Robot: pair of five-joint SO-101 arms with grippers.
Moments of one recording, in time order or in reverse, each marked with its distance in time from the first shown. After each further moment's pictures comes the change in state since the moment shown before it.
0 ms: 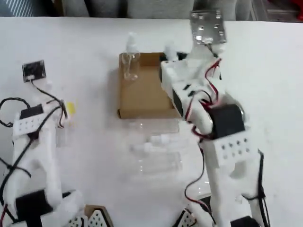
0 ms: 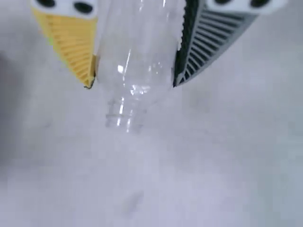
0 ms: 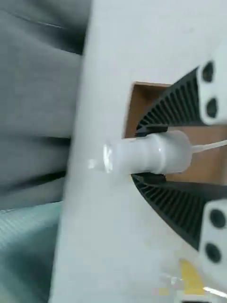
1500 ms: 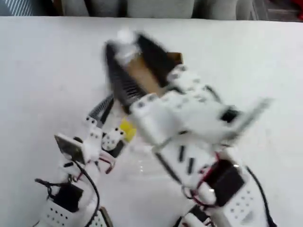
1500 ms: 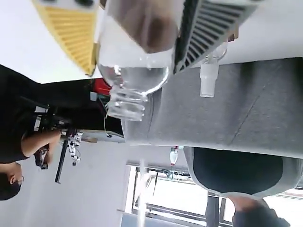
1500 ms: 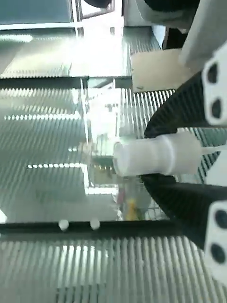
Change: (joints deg) left arm 42.9 -85.9 48.7 -30.3 6.3; right arm -27.6 -18.5 17.1 -41.9 3.3
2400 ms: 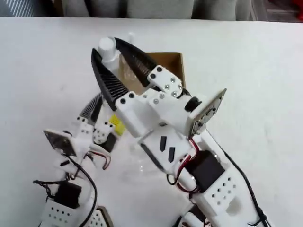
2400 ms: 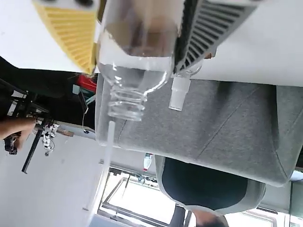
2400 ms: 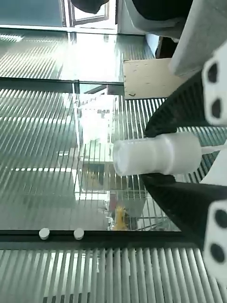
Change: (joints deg) left arm -7.3 -0.6 2.8 0.0 7.2; right arm 2.6 1.0 9.5 -10.6 0.8
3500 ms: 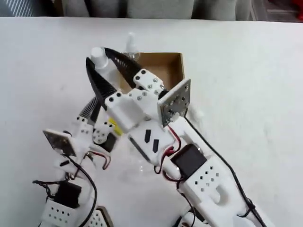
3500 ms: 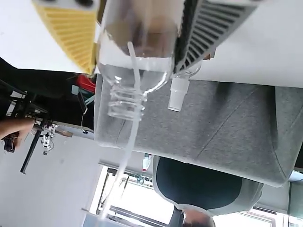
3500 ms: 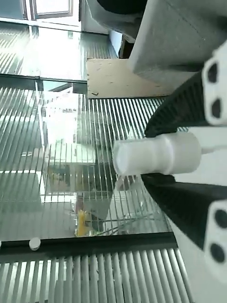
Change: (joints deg) left arm -0.2 0.0 0.0 0.0 0.0; right arm 0.1 4.5 7.8 -3.2 0.0
